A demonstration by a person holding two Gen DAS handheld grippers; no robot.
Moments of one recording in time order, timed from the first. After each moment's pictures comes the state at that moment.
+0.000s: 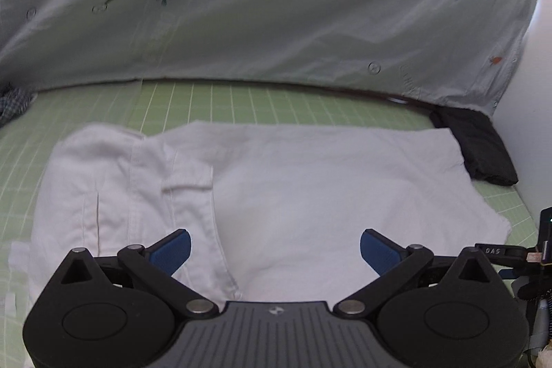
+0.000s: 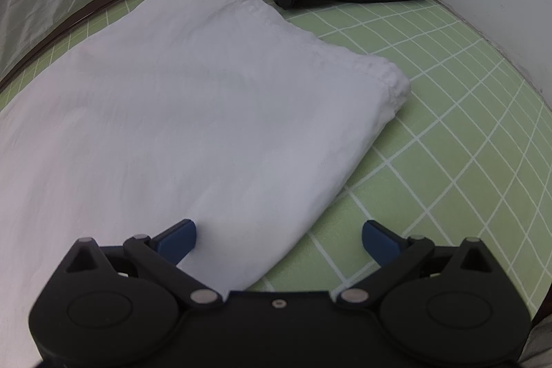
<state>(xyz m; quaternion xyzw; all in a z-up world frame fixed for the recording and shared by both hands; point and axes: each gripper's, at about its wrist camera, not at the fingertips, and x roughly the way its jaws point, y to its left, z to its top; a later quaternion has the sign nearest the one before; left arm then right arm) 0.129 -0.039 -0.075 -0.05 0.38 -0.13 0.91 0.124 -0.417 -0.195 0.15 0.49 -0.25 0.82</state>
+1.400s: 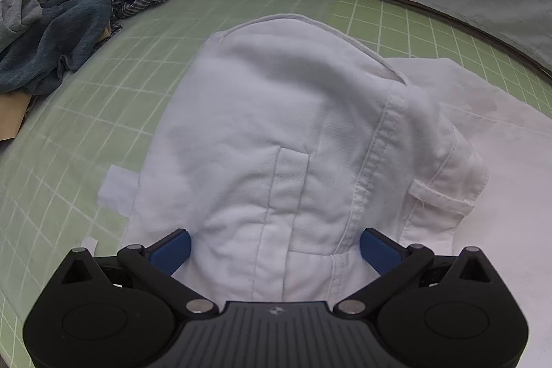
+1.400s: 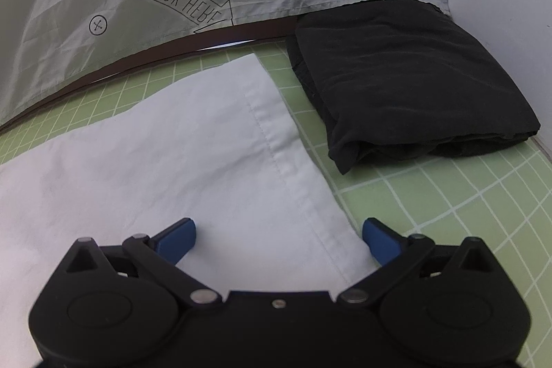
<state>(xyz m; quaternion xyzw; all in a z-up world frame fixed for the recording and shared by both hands) 0.203 0.040 -0.165 -0.05 0.53 0.15 0.83 0.239 -0.510 -0.202 0.08 0.38 -0.15 0.91</state>
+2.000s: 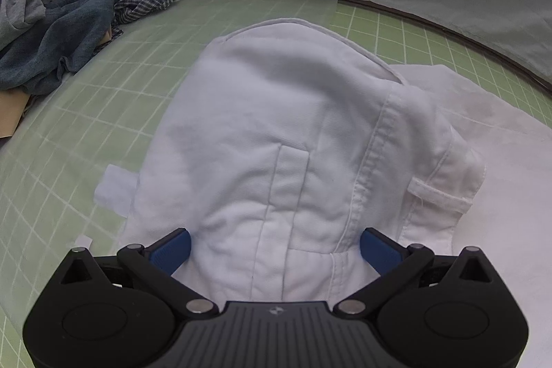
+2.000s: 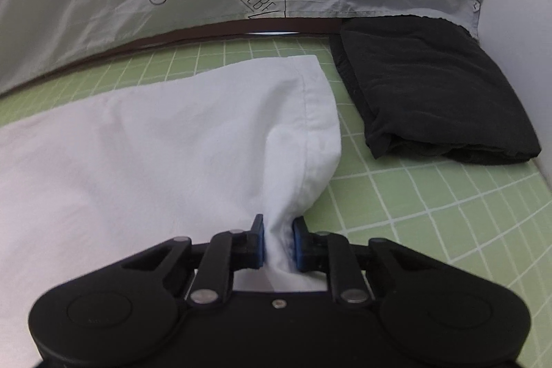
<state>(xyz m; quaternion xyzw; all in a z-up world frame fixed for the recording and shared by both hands) 0.195 0.043 -0.168 -0.06 0.50 0.14 0.85 0.225 -0.463 -0.178 0.00 0.43 -0.13 0.90</state>
